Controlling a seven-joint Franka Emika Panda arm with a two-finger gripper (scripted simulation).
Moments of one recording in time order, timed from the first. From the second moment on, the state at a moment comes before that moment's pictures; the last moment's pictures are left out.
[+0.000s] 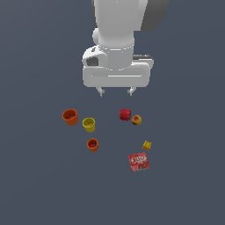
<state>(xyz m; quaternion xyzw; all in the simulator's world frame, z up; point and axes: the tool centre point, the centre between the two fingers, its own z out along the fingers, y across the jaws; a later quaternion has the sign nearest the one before) -0.001 0.012 0.333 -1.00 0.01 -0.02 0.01</state>
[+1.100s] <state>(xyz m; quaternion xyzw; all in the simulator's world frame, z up) 0.007 -0.021 0.339 -1.00 0.04 -0.03 0.01</state>
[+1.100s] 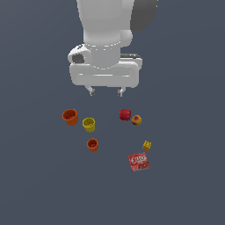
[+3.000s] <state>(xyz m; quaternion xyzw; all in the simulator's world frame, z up) -0.053 -0.134 0.097 -0.92 0.38 0.00 0.00</state>
